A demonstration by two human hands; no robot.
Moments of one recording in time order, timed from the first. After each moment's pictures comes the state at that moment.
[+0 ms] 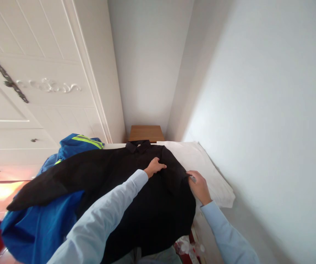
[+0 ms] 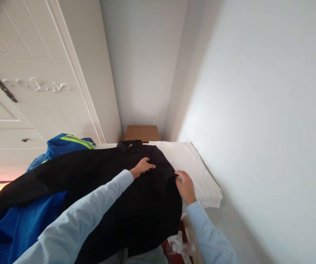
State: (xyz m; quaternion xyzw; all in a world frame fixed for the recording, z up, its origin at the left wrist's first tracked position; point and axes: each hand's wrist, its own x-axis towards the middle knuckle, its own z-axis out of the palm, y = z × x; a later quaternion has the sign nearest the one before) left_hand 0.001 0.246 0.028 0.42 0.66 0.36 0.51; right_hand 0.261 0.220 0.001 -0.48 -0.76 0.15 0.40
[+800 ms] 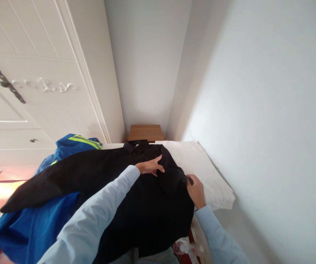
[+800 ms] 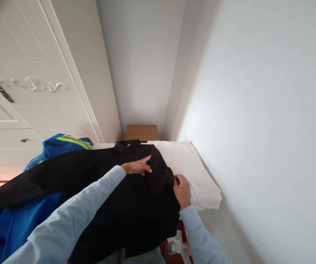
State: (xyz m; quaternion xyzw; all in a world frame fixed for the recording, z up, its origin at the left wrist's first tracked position) left_hand -0.026 0.242 0.050 0.47 0.44 0.27 0.71; right_hand 0.258 0.217 -0.024 -0.55 -0.71 0.18 0.41
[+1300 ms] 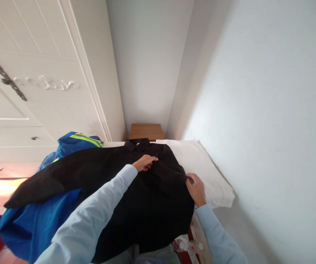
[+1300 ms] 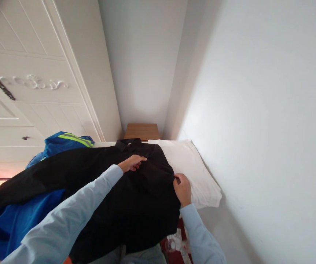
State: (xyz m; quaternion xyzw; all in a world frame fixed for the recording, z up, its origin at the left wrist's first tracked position) left_hand -0.039 0.245 0.058 0.39 0.69 0.27 0.55; right_hand 0.259 0.214 -0.024 -0.53 -0.72 0.18 0.41
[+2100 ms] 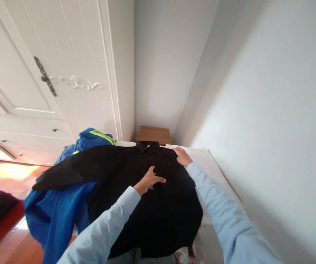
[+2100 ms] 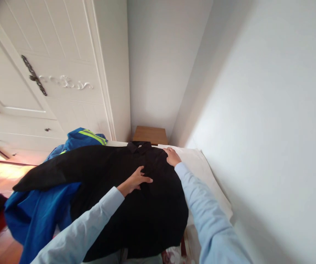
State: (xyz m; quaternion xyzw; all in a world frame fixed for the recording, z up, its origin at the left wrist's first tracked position) left_hand -0.032 0.155 0.045 0.30 0.63 0.42 0.58; right_hand 0.142 0.379 0.022 -0.43 -0.88 0.13 0.17
